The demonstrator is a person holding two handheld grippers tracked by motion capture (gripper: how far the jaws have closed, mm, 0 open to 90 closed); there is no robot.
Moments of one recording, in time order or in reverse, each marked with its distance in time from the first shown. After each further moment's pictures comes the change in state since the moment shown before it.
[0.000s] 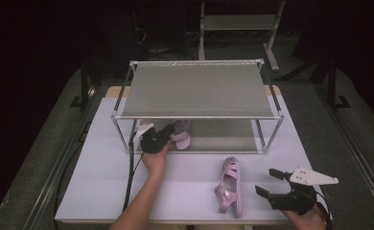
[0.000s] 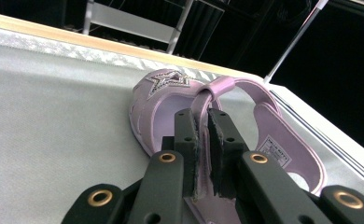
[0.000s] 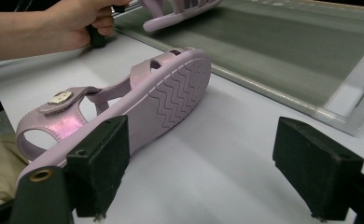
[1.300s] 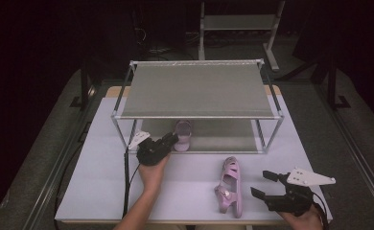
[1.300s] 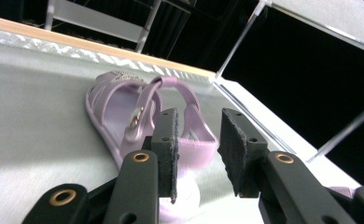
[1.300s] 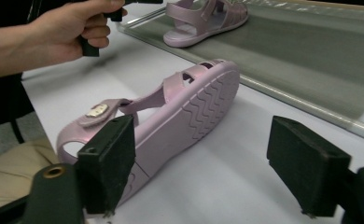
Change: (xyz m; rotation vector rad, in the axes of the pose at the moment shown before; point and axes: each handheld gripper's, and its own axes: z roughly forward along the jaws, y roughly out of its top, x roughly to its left) left arm -0.026 -0.005 -0.048 -0.010 -0.135 -0.025; right arm 0.012 0.007 0.002 -0.014 0.070 0.016
